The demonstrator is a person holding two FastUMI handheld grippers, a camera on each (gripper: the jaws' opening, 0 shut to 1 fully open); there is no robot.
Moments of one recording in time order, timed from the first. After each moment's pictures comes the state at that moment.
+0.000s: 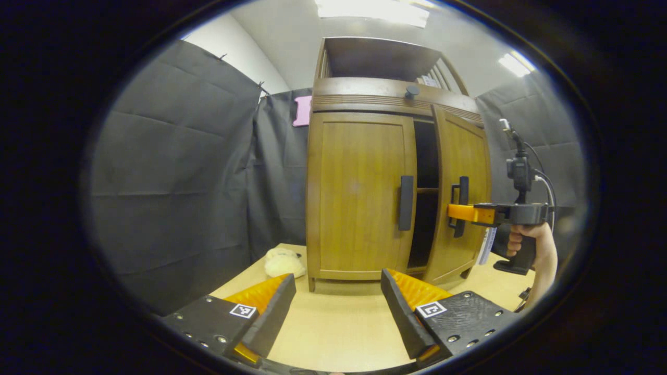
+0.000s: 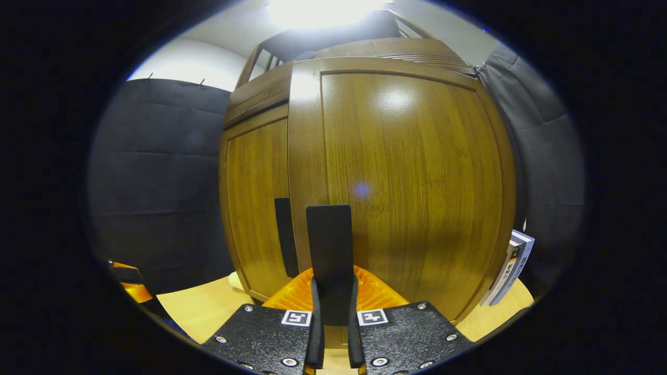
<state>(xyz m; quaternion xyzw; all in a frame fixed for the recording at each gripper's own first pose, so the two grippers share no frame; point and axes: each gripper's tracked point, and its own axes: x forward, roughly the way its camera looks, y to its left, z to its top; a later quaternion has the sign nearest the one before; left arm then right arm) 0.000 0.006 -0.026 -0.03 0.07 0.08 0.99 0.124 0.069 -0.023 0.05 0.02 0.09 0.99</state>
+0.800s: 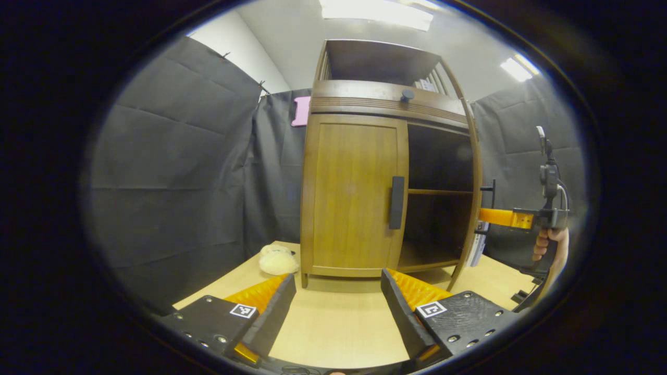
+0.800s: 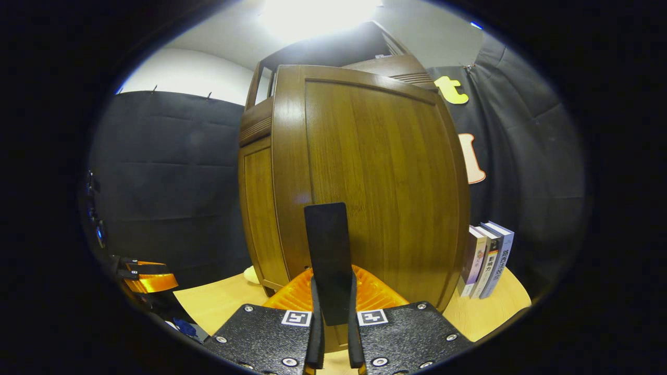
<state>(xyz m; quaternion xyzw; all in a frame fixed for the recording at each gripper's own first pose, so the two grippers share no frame) -0.003 0.004 -0.028 -0.04 0.06 0.07 1.00 0.046 0.023 -0.012 0.07 0.00 0.11 0.99</state>
